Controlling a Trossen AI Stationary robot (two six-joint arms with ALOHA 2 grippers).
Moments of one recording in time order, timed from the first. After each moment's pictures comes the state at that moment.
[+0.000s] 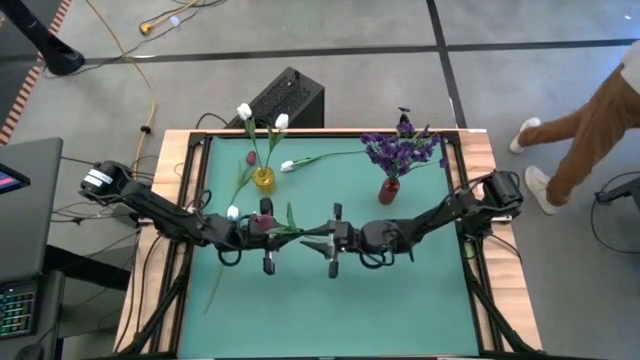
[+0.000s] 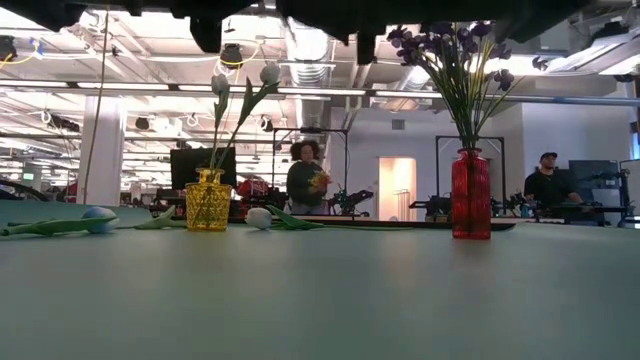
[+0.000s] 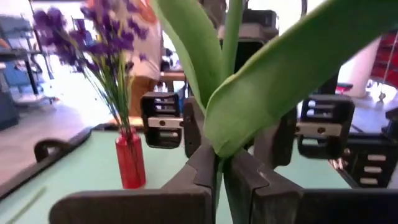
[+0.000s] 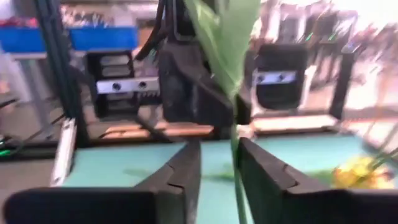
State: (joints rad) left arm -0.35 1.30 0.53 0.85 -0.48 0.02; right arm 0.28 1.75 0.94 0.84 0.35 0.05
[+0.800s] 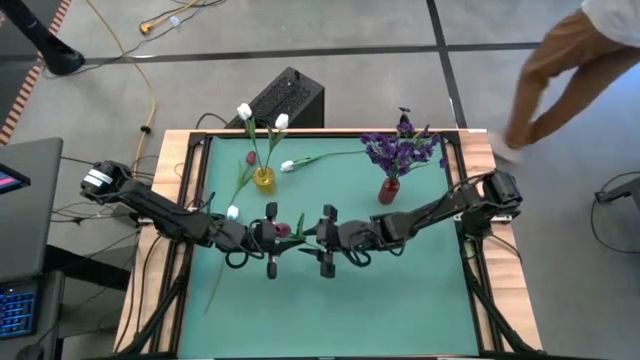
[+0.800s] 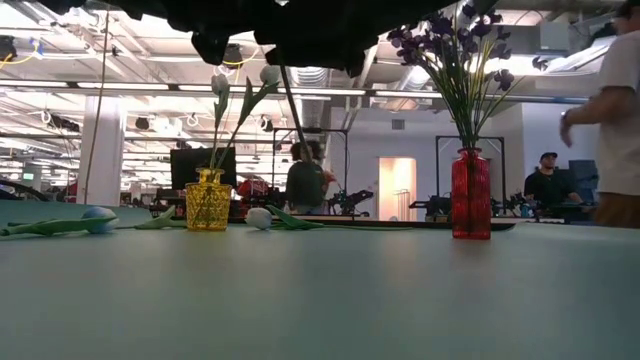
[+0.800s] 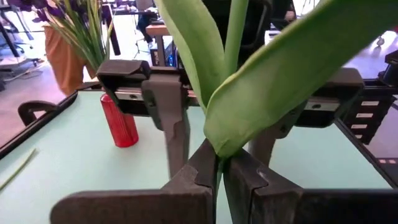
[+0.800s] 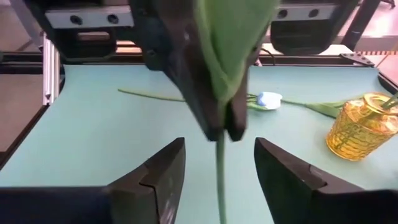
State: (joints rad) left arm -0.35 1.30 0.62 0.52 -0.43 -0.05; right arm 0.25 1.75 1.14 0.25 0.29 0.10
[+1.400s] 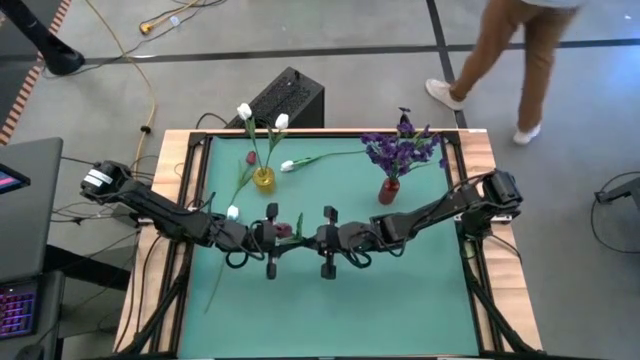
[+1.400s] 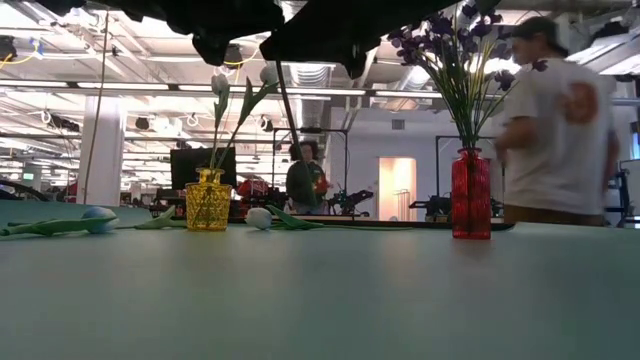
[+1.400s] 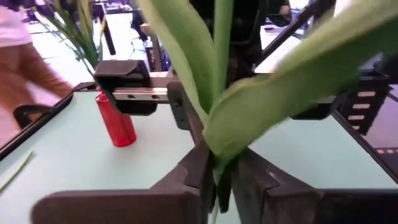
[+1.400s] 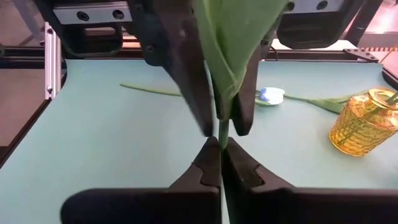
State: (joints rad) left arm -0.35 1.29 0.62 0.50 -0.40 -0.02; right arm 0.25 1.75 1.14 0.24 0.29 0.10
